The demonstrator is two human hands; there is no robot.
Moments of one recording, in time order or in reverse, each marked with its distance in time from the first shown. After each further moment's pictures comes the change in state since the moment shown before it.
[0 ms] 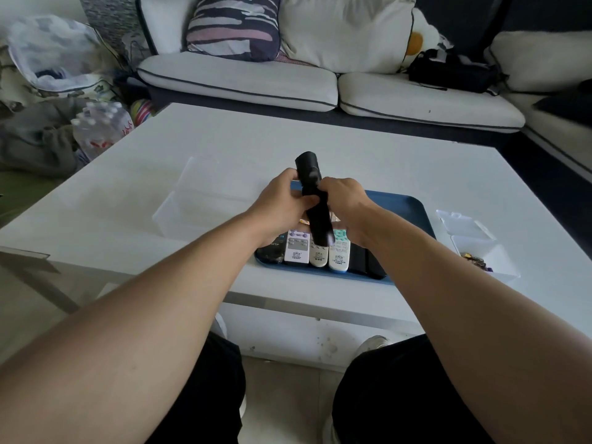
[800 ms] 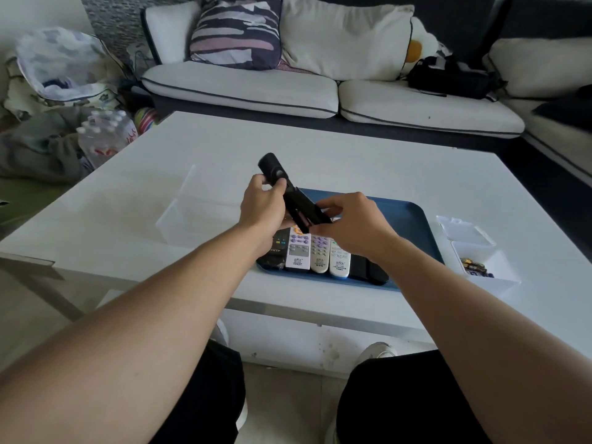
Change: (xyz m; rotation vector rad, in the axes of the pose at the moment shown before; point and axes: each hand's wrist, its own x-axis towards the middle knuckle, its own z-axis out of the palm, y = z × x) left_hand 0.010 -0.008 -0.007 -0.249 0.426 -0.117; right_hand -0.006 0.024 -0.023 -0.541 0.006 -0.364
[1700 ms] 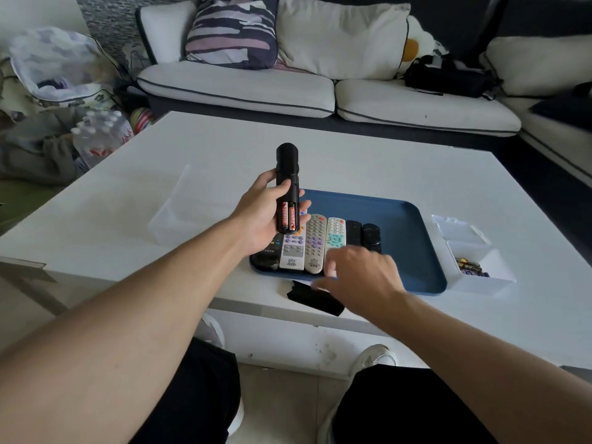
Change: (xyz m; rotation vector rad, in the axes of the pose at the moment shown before) left_hand -0.007 0.008 -0.002 -0.313 -0.336 -0.156; right_hand -0.054 0.034 0.025 -0.668 -0.031 -0.093
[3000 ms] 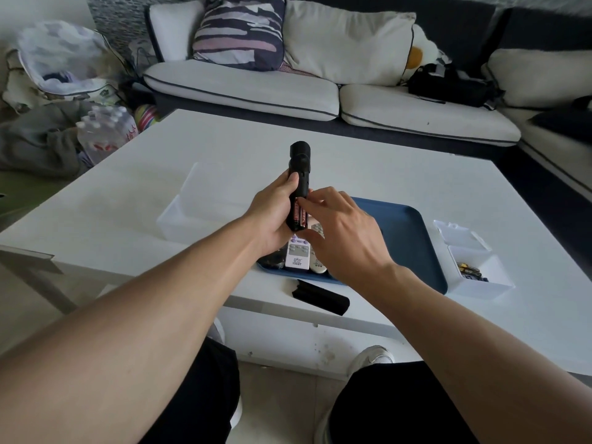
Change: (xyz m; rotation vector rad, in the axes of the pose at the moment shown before) left_hand -0.021 0.005 0.013 -0.134 -0.013 -0.032; right_hand 0.028 -0.031 -0.027 0.106 0.493 -0.281
